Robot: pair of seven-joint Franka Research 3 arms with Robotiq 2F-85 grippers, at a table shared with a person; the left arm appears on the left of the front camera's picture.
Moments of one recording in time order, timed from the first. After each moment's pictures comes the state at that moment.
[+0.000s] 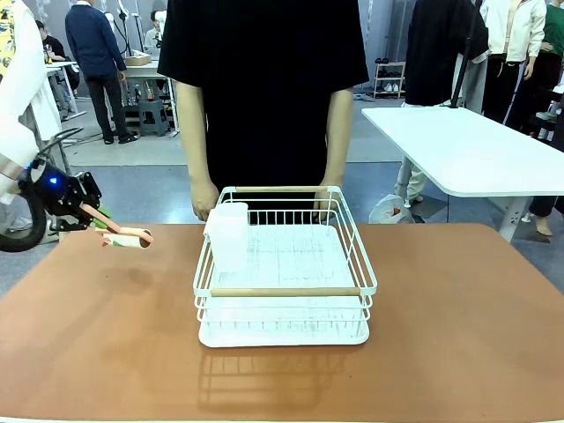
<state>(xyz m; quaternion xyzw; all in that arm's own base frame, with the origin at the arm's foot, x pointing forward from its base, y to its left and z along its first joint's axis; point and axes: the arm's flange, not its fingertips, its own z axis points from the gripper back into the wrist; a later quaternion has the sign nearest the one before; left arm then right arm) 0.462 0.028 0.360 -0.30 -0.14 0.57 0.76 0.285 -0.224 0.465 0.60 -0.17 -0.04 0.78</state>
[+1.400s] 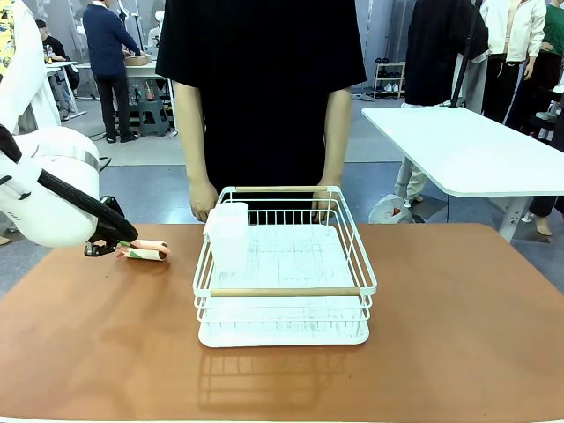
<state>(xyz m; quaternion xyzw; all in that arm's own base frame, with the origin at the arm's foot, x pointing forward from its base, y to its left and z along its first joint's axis) 0.466 -0.013 0.300 -0.30 -0.20 0.59 0.72 0.285 -0.224 0.465 0.60 -0.17 -0.04 0.78</state>
